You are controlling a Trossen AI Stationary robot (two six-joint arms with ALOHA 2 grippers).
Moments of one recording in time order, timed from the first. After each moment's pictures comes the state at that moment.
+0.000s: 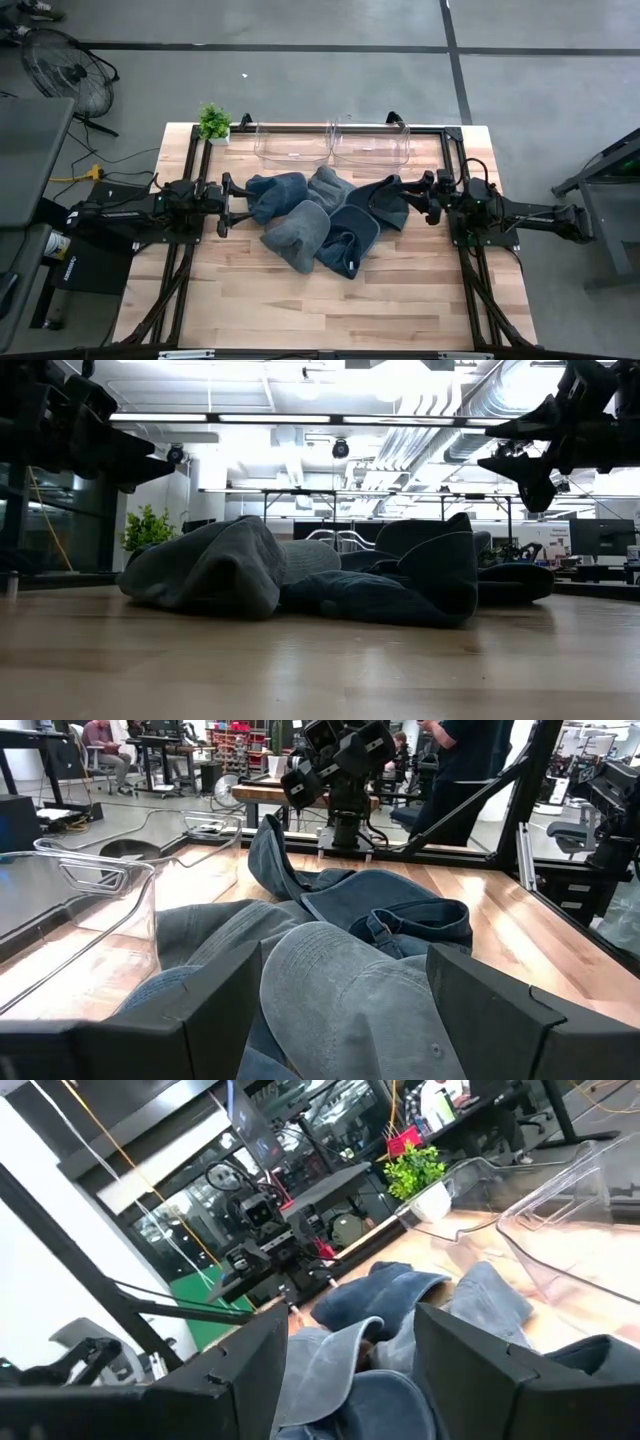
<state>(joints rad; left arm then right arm) 0.10 0.06 0.02 0.00 0.05 -0.06 -0.20 0.20 0.01 0.26 0.00 0.60</state>
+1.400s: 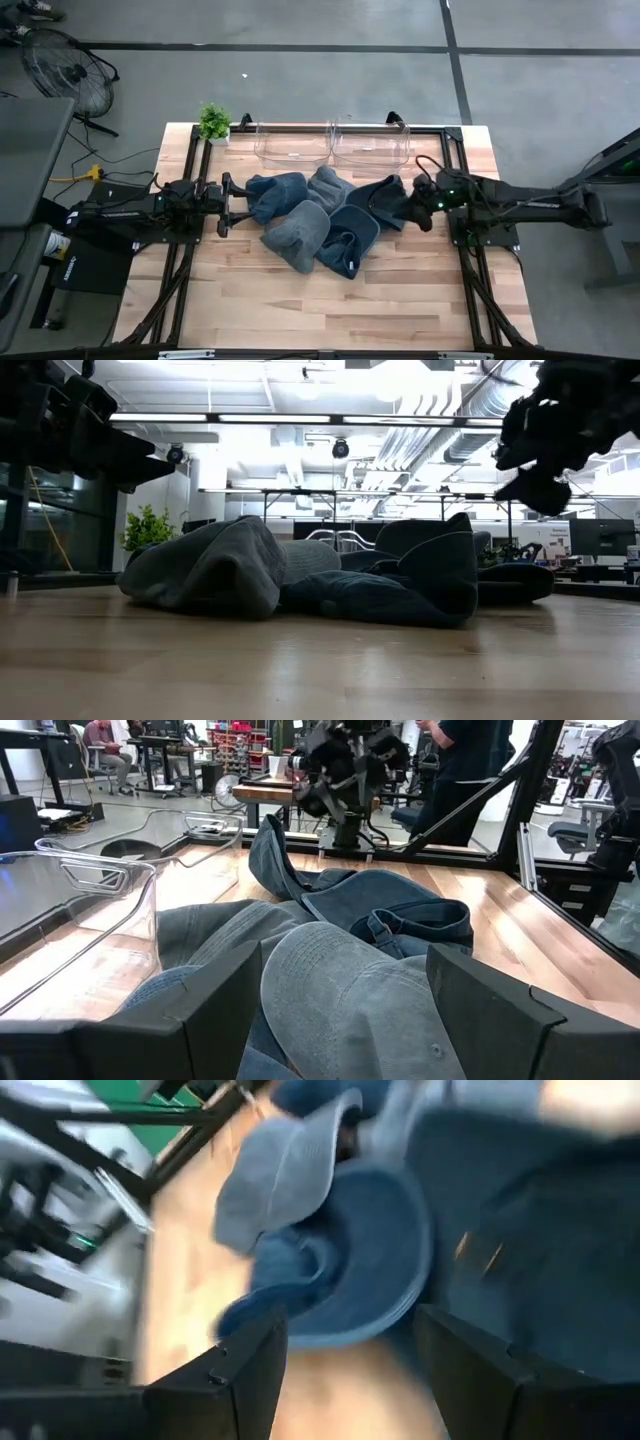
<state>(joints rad) 0.10 0.06 0.02 0.00 0.05 -0.06 -0.20 0.61 0.34 -0.27 -0.28 0.71</state>
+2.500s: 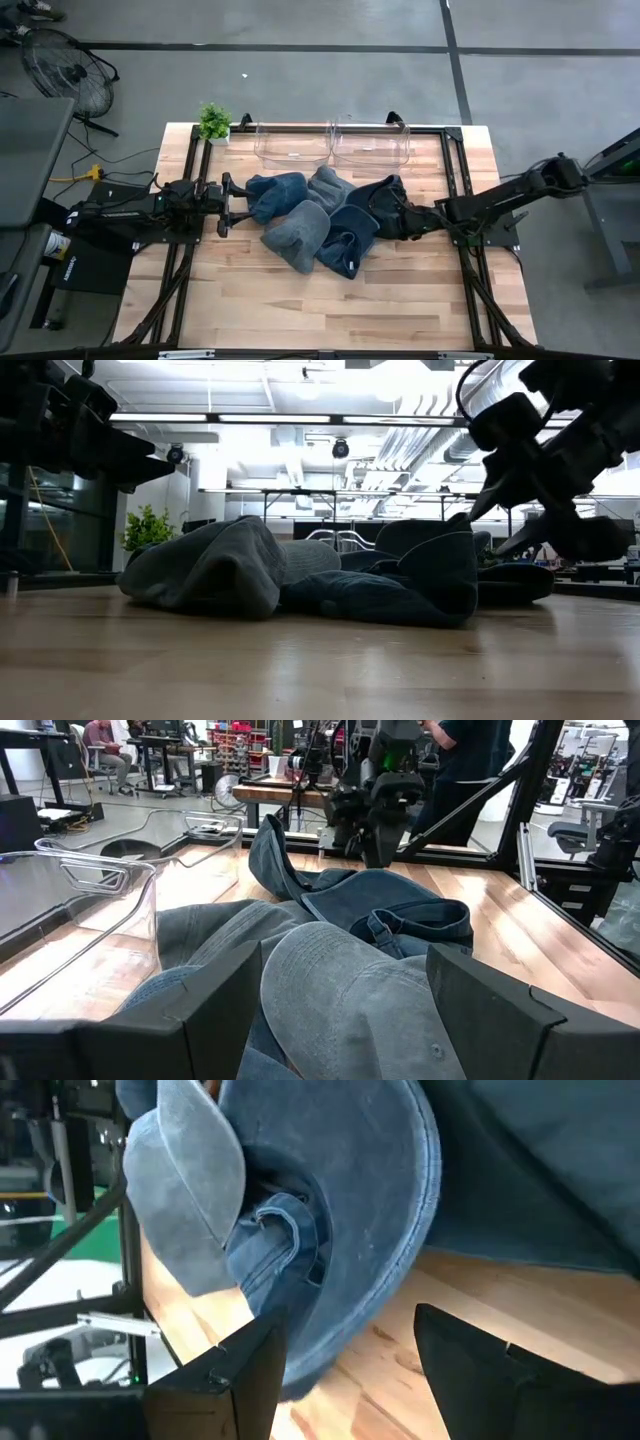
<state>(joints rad) 0.10 0.06 0.02 0.00 0.05 -0.06 0.19 1.14 0.34 0.13 0.09 1.57</state>
